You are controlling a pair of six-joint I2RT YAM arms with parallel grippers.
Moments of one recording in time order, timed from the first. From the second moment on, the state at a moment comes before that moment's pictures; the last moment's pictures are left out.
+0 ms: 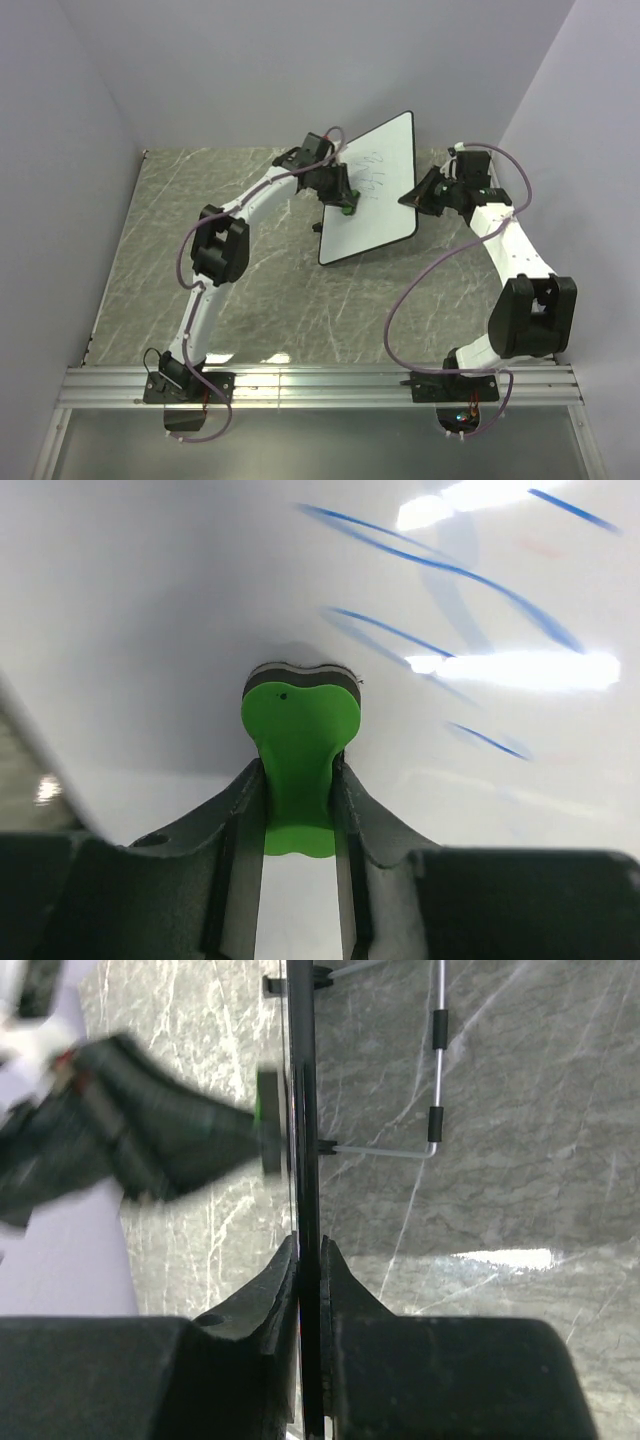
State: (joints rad) left arm -0.59 2.34 2.14 -0.58 0.45 -0.54; right arm 0.02 1.51 1.23 -0.47 -0.47 0.59
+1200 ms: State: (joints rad) left arm -0.55 2.37 2.22 -0.64 0.54 -0.45; right arm 0.04 1.41 1.12 -0.45 -0.52 0.50
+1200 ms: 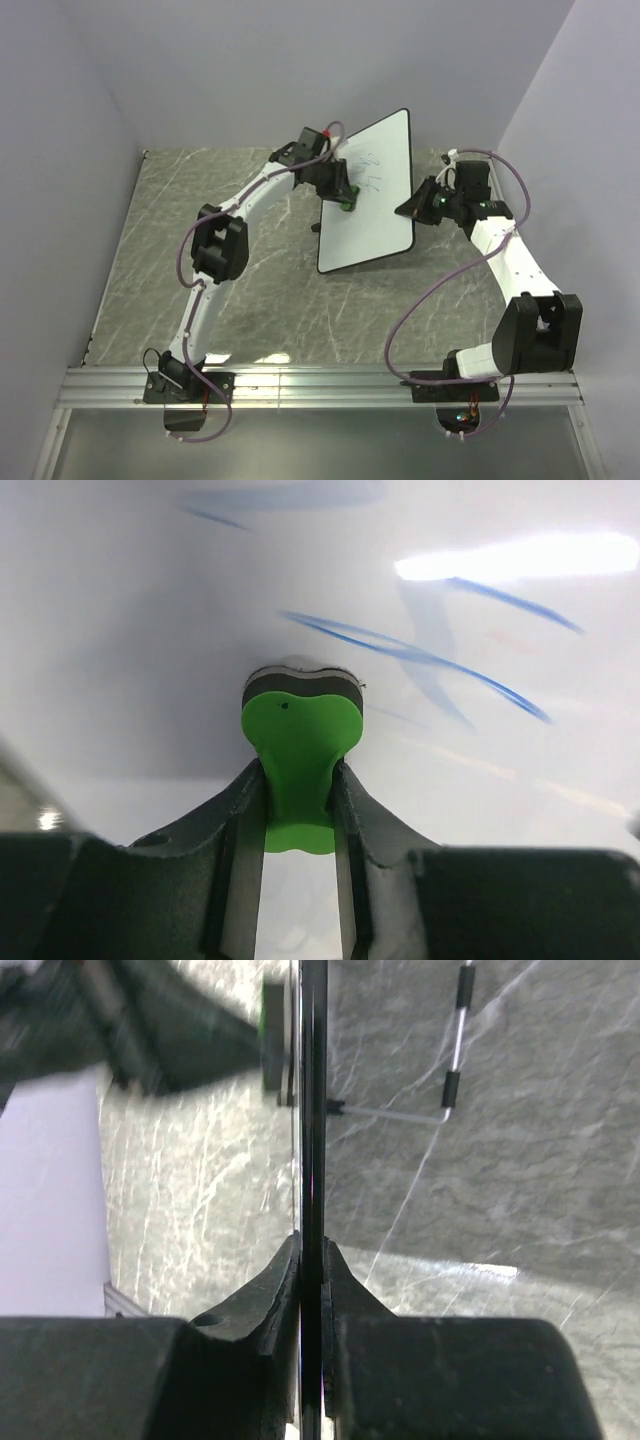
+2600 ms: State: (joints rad) left arm -0.45 2.39 2.29 -0.58 0.53 -0.41; right arm 0.12 1.65 1.40 -0.79 -0.66 0.42
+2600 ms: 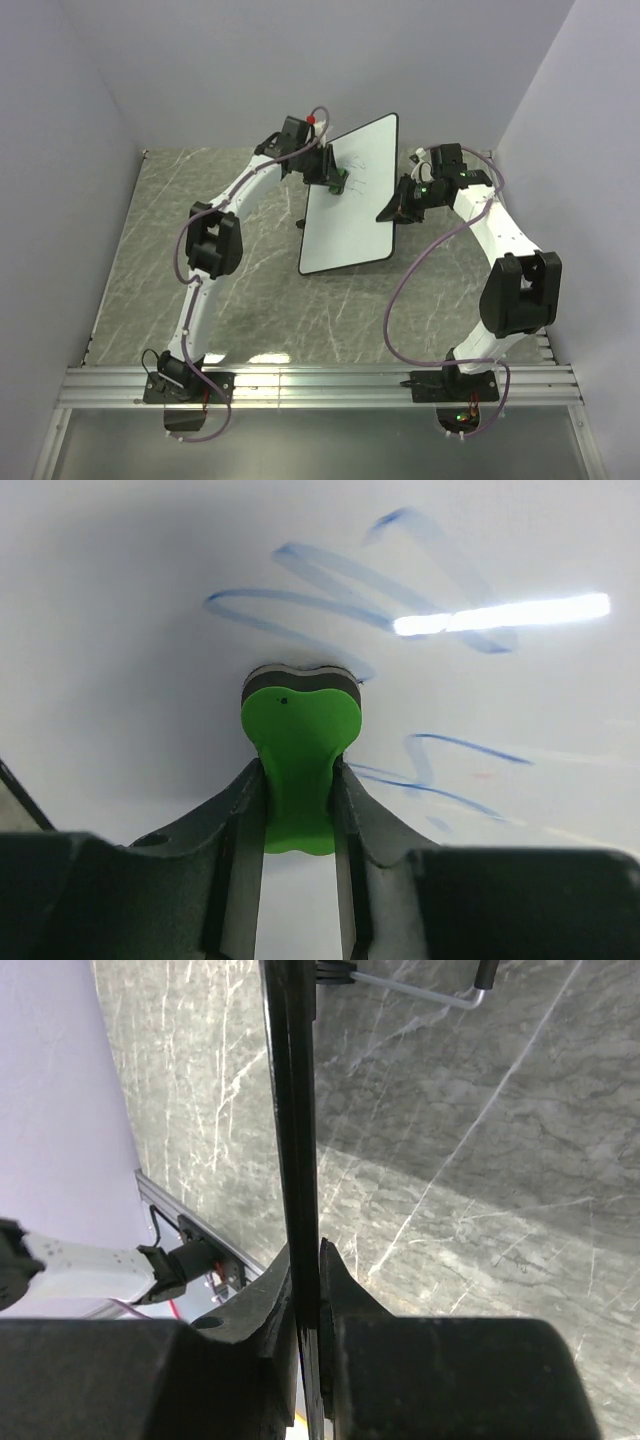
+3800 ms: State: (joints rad) left arm -0.58 2.39 2.35 -0.67 0.43 -0.28; right arm 0.14 1.69 1.43 -0.91 -0.69 0.41
